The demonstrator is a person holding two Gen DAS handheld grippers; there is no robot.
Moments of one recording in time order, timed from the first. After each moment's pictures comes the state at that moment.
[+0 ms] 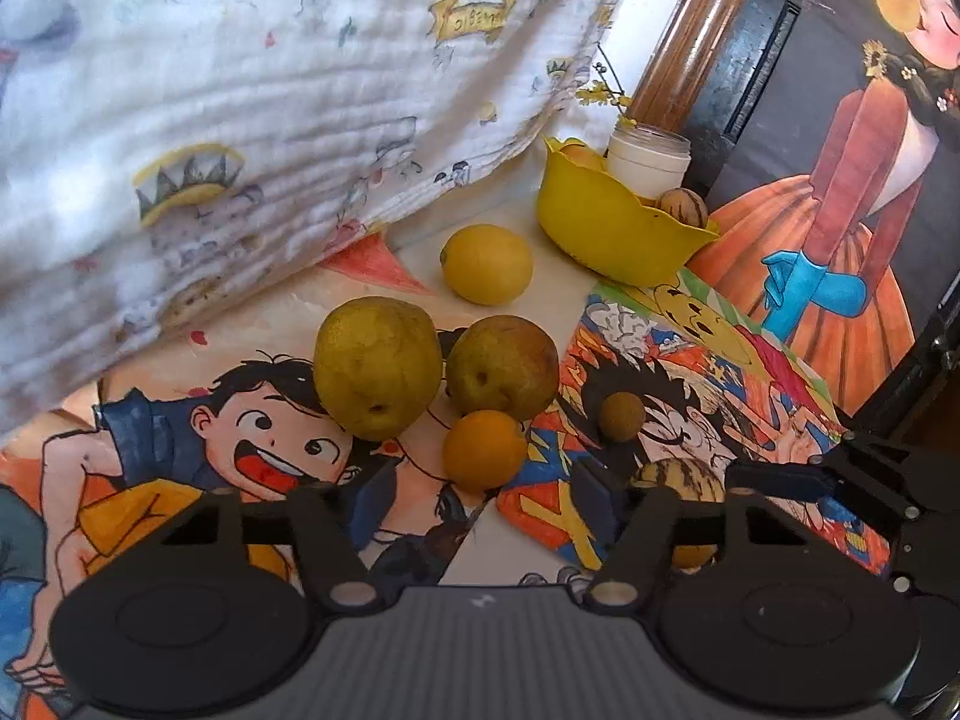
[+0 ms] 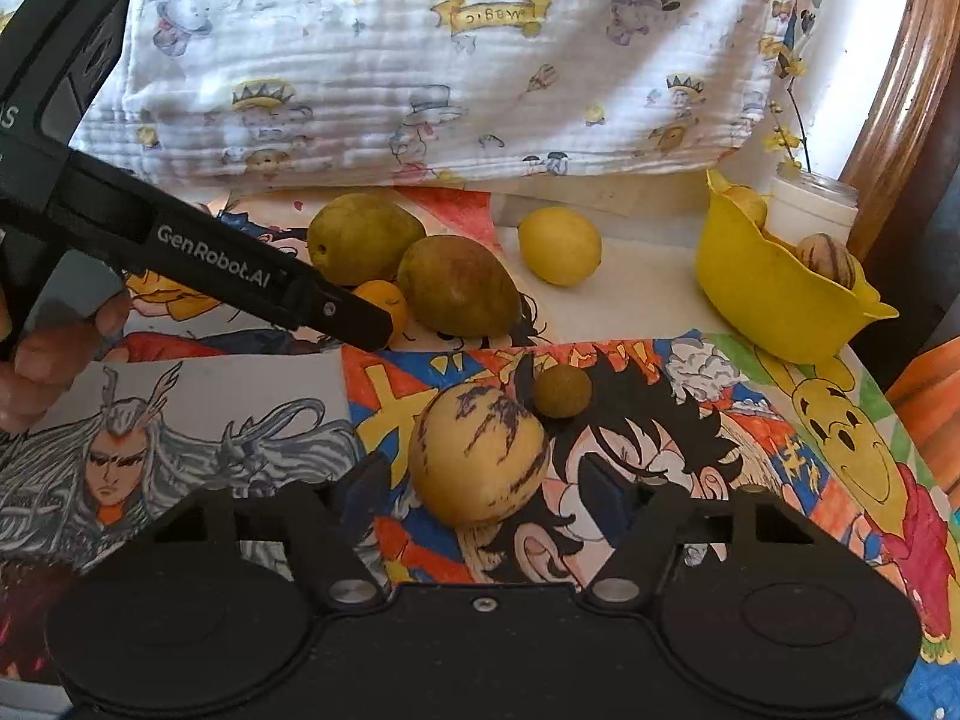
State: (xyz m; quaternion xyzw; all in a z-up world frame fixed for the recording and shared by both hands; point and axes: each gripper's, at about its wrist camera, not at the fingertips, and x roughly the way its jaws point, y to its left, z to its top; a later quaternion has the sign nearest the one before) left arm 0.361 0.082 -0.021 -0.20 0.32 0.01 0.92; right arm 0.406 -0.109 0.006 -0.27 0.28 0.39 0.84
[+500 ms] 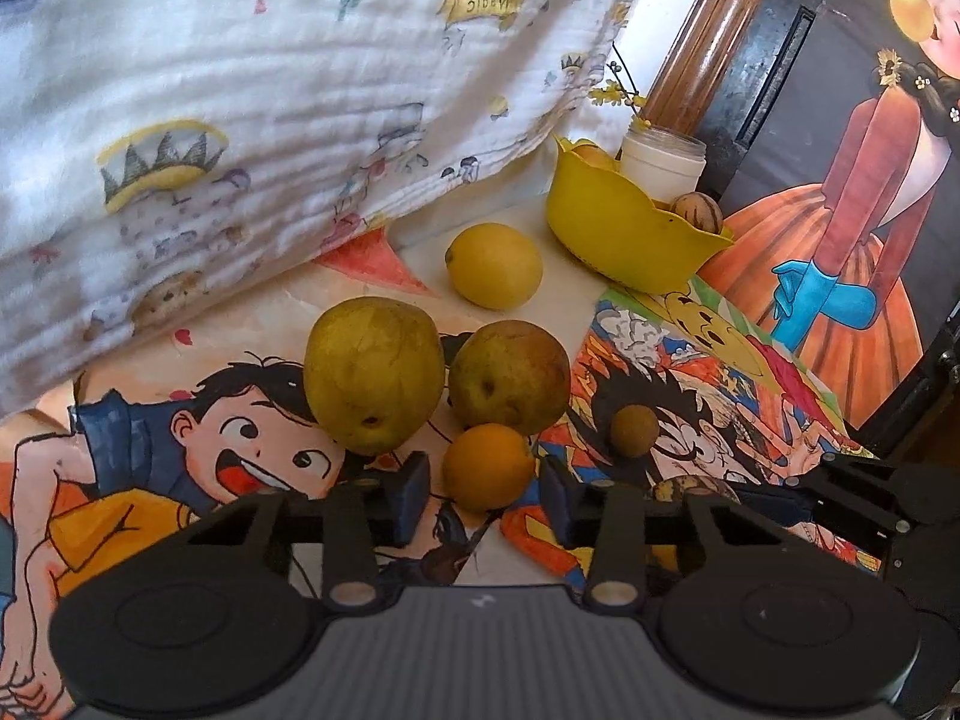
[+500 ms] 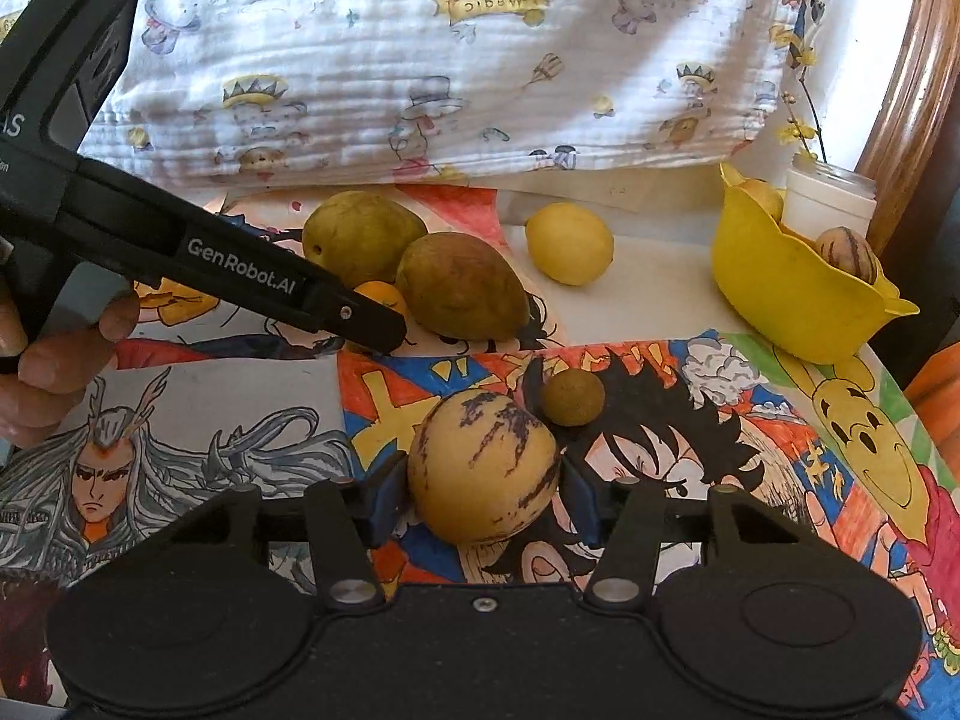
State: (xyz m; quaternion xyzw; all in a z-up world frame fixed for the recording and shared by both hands) left arm 0.375 0.081 -0.029 -0.21 0.32 0.02 0.92; right arm 0.415 -0.103 -0.003 -0.26 0.29 0.40 0.83
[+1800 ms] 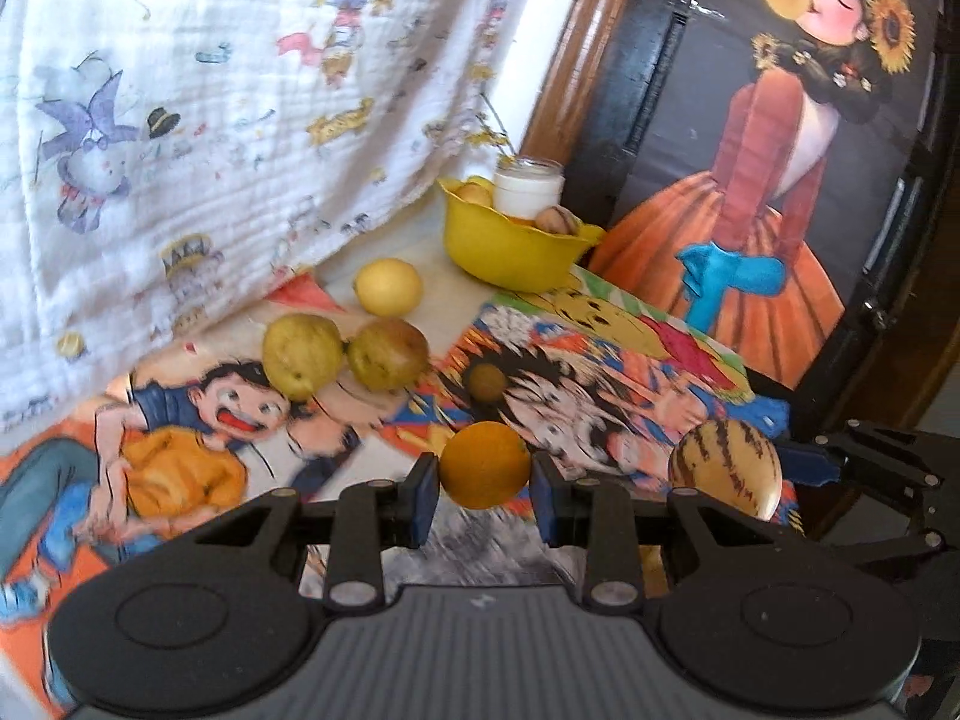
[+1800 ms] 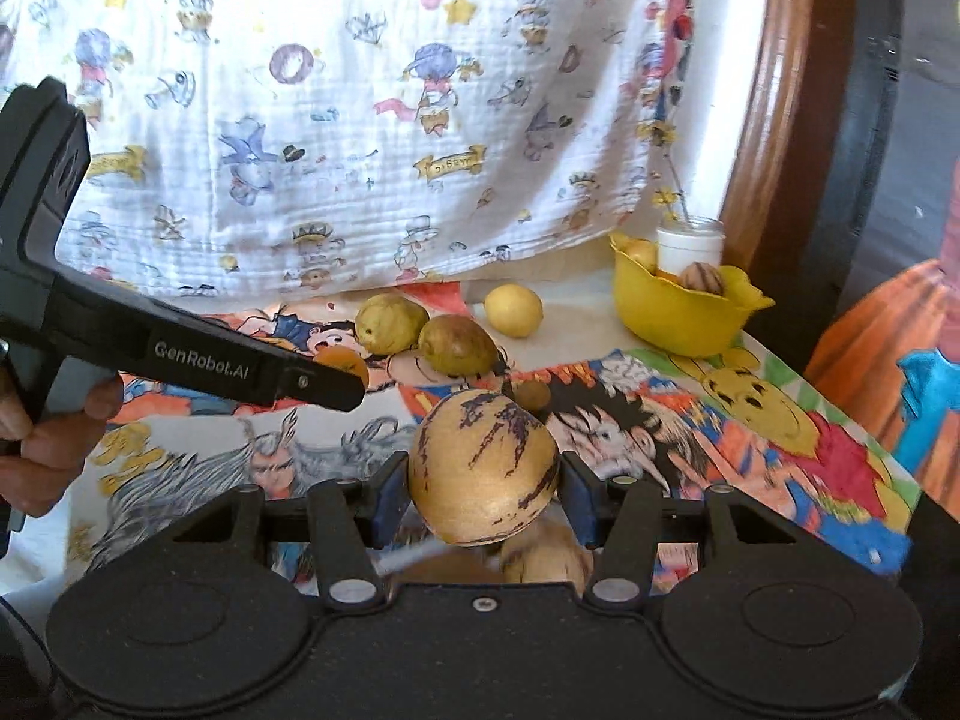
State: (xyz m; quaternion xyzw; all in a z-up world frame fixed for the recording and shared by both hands) left arm 0.262 0.015 0.038 -0.15 0.29 -0.02 0.95; right arm 0.282 -0.198 0.072 -0.17 0.23 0.34 0.89
